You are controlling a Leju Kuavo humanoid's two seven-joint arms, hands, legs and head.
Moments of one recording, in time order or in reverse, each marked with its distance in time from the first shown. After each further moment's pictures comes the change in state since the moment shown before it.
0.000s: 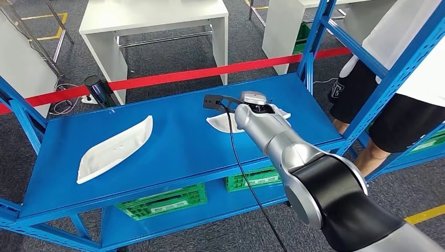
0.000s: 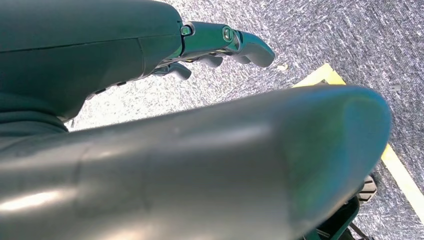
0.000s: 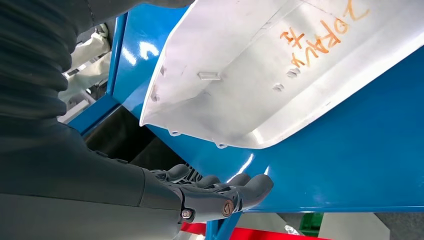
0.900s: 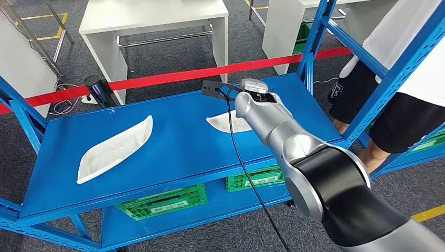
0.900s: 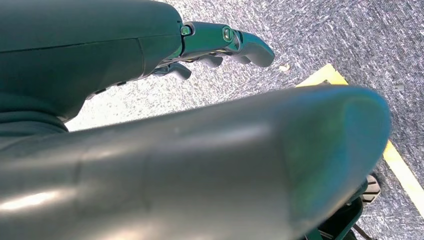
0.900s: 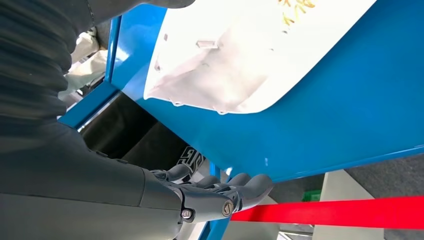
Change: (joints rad) left arm -0.001 -0.001 0.000 0.000 -0.014 0.000 0.008; right arm -0.060 0.000 -0.013 -0.001 -0.013 -0.010 0.000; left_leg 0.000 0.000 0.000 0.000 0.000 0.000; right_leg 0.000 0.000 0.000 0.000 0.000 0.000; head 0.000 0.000
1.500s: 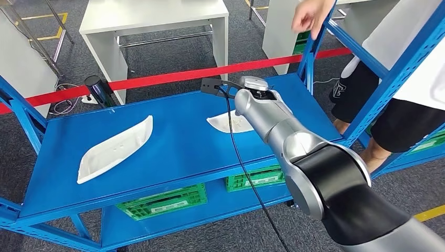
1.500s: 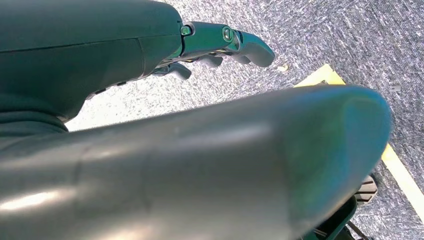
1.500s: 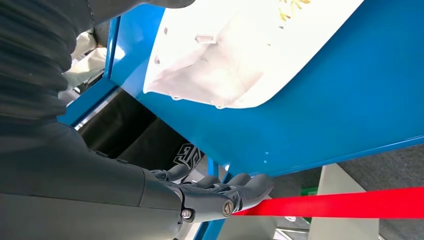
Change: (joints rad) left arm -0.009 -0.003 0.000 0.000 -0.002 0.000 0.009; right arm -0.016 0.000 0.000 0.000 -0.001 0.009 -0.004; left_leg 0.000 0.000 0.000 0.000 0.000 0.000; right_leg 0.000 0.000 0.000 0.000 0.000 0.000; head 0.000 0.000
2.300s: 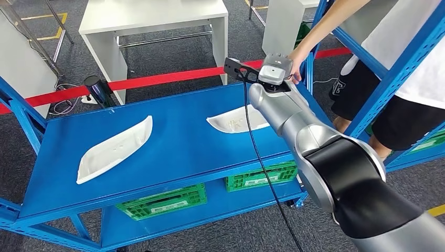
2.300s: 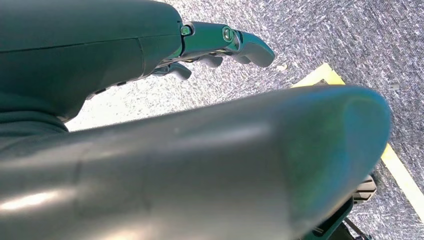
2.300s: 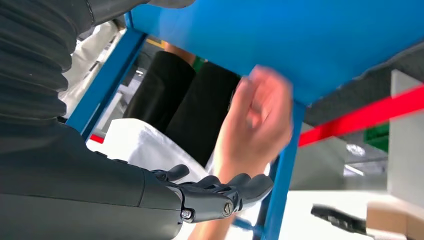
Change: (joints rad) left arm -0.006 -0.004 0.000 0.000 -0.013 0.000 0.009; right arm -0.026 -0.092 0.094 -0.009 0.055 -0.197 0.138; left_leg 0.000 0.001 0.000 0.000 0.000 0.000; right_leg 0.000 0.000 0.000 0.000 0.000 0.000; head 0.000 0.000
